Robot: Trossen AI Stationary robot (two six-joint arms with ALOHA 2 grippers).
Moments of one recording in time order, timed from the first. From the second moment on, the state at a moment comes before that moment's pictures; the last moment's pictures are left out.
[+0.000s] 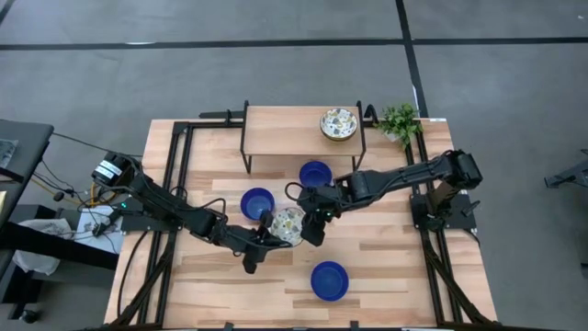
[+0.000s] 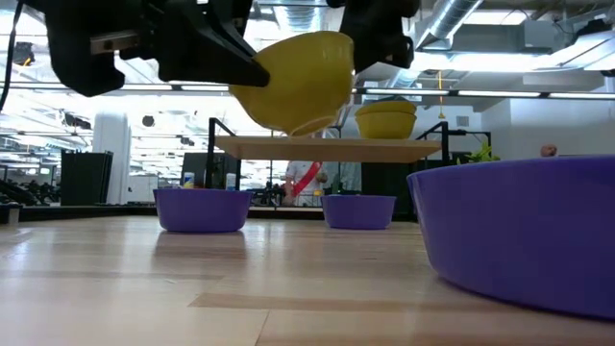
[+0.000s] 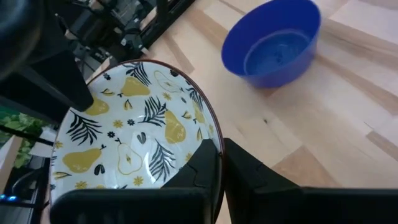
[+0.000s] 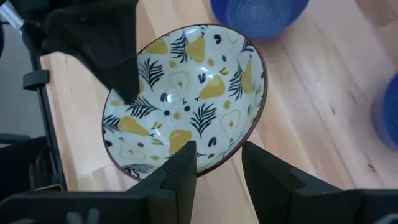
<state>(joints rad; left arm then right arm) -0.49 1.37 0.74 0.30 -0.38 0.57 0.19 1.74 1.51 -0.80 0.01 0.54</state>
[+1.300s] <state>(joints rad) -0.42 1.36 0.78 0.42 -0.29 0.73 0.10 1.74 1.51 -0.83 -0.03 0.60</state>
